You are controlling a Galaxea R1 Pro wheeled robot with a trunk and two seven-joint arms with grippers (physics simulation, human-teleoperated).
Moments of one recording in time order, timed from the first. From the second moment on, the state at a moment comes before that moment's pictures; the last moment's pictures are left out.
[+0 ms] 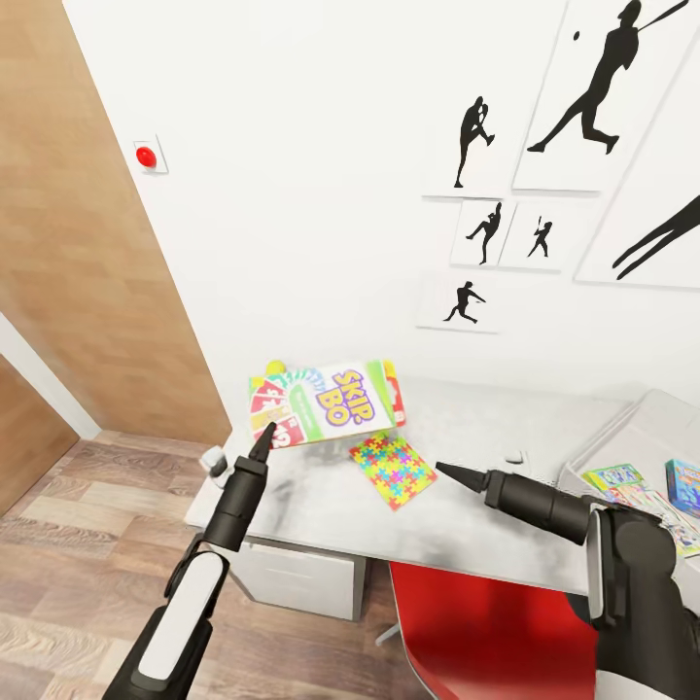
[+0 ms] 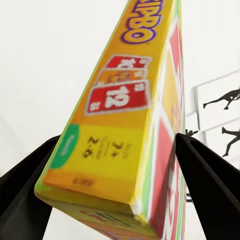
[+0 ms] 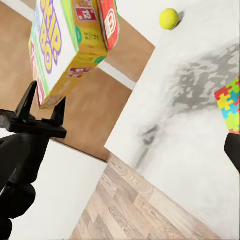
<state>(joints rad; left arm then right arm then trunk) -0.31 -0.06 -0.10 -1.34 1.20 0.01 -0.46 -0.45 0.07 -0.48 -1.60 0.20 1.04 1.37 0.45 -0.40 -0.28</state>
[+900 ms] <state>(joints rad) -0.34 -0.12 -0.20 -1.27 1.23 -0.01 -0.48 -0.37 0.15 -0.48 -1.60 -0.02 1.04 1.38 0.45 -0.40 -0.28</state>
